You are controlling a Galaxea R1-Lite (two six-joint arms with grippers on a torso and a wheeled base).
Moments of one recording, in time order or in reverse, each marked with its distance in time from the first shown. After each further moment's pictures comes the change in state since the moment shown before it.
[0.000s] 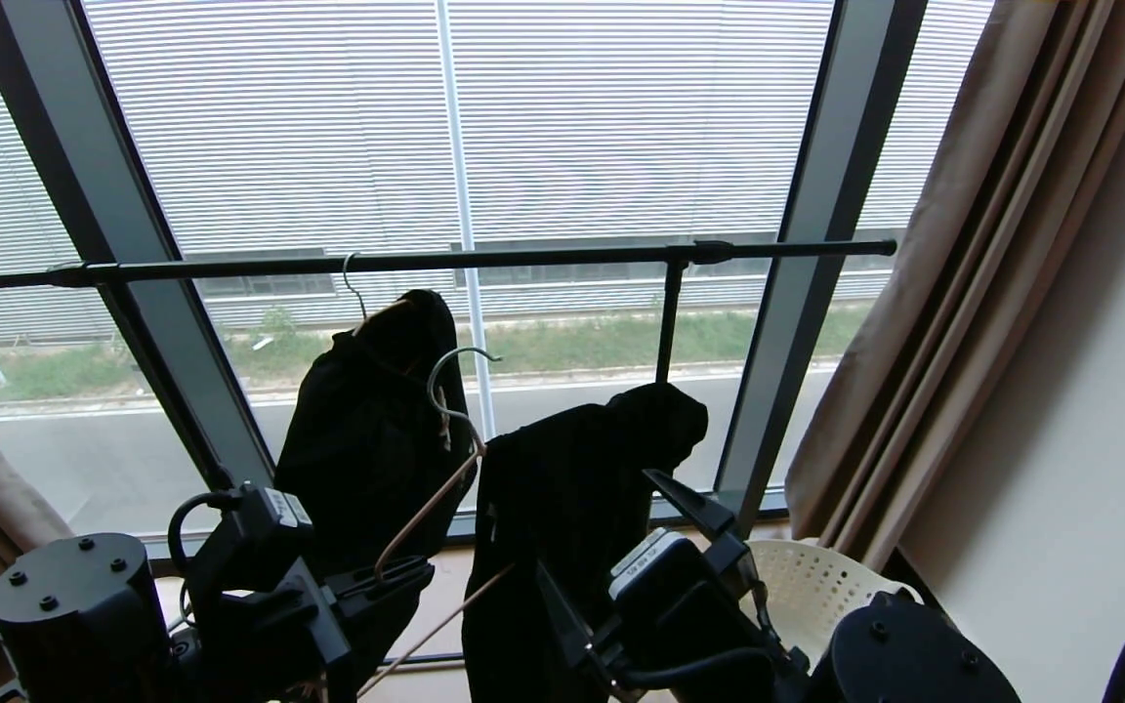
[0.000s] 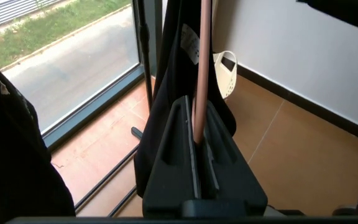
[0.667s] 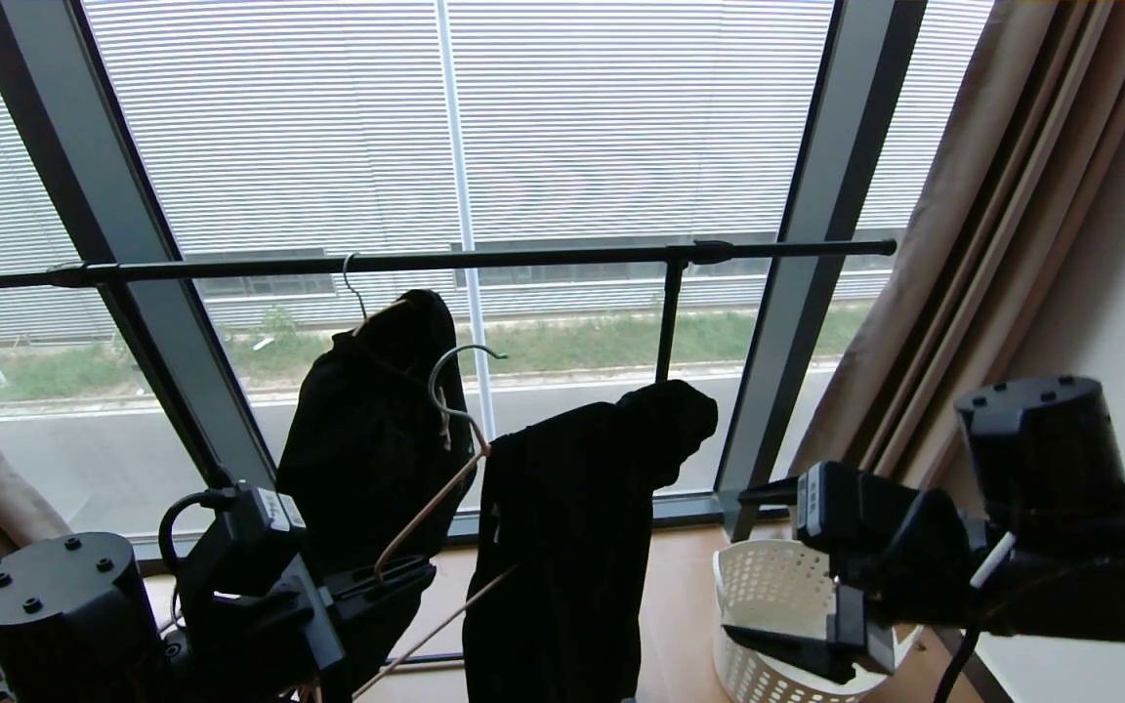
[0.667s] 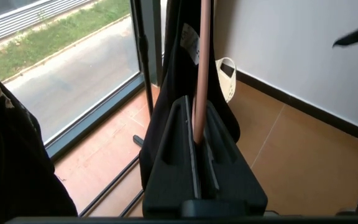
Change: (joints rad) left arm 0.000 -0.019 0.000 0.000 -0.042 0.024; right arm -0.576 -0.416 -0.207 1.236 0.906 -0.303
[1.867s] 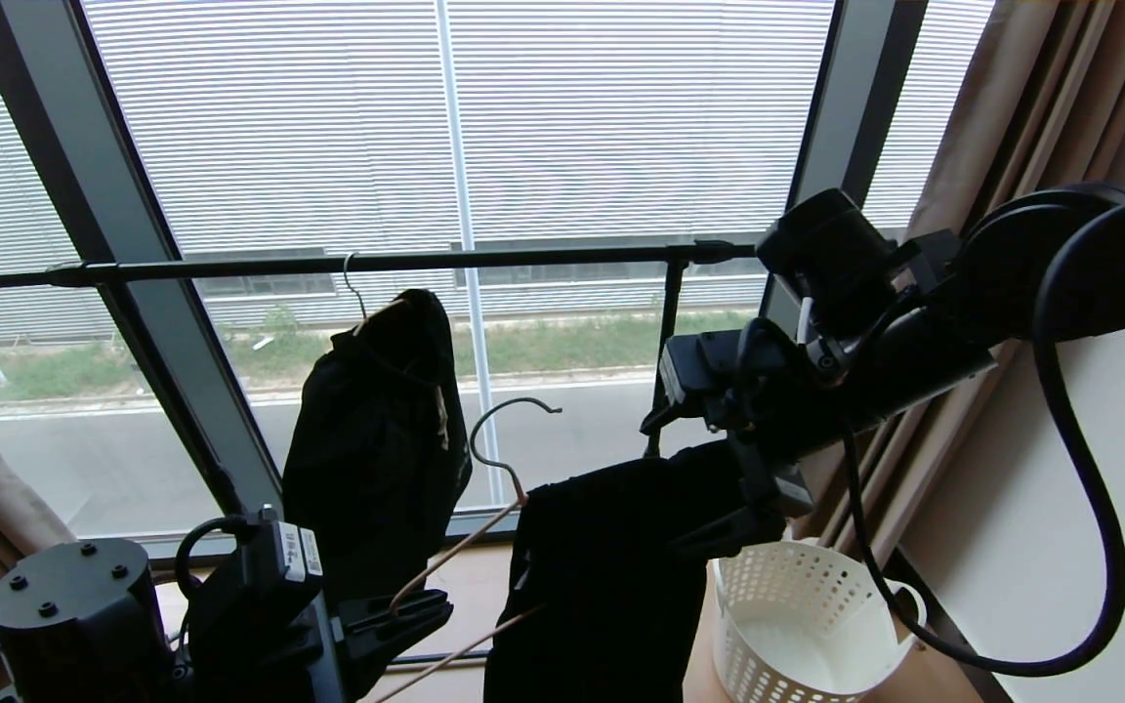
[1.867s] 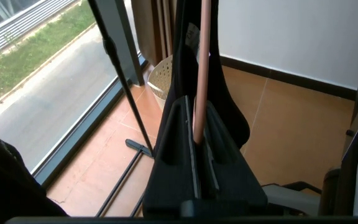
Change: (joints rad) left arm -0.024 -0.012 0.000 0.058 -0.105 0.131; right arm 0.051 0.375 -0.975 0.949 0.109 -0.329
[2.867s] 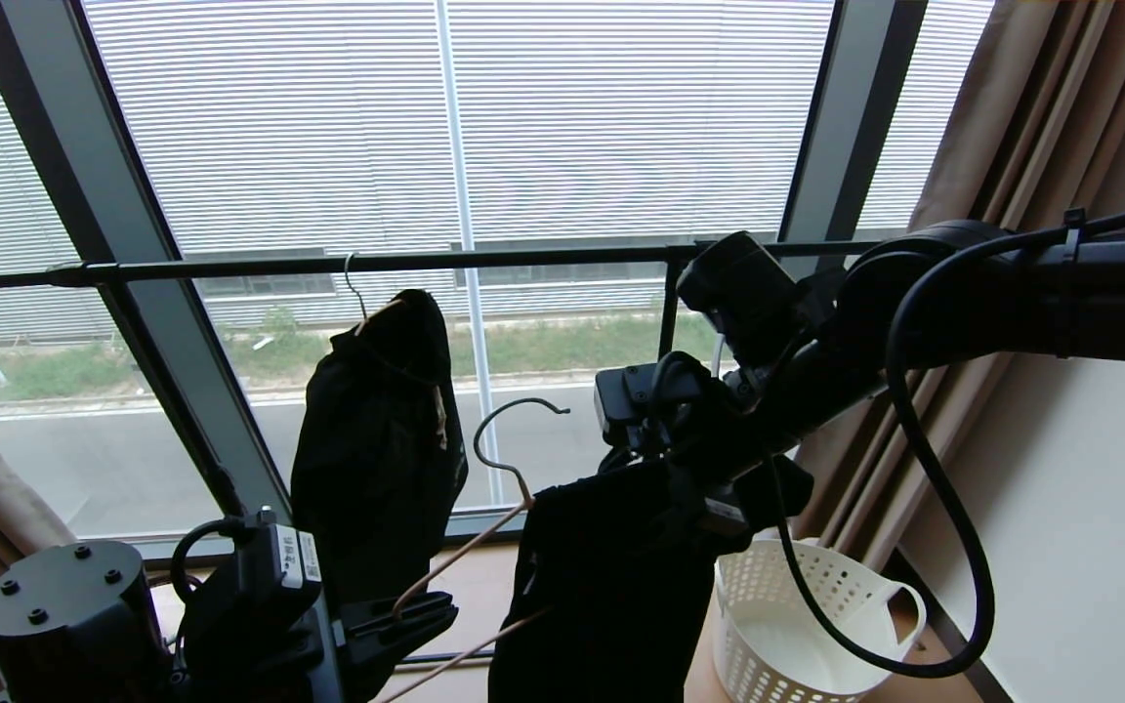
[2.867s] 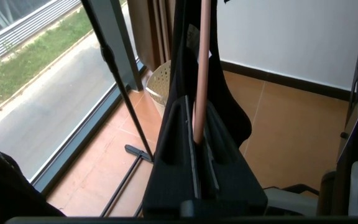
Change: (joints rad) left arm -0.019 -0.015 0.000 -0.002 0.000 -0.001; right arm 0.056 0.121 -0.079 0.003 -0.003 0.036
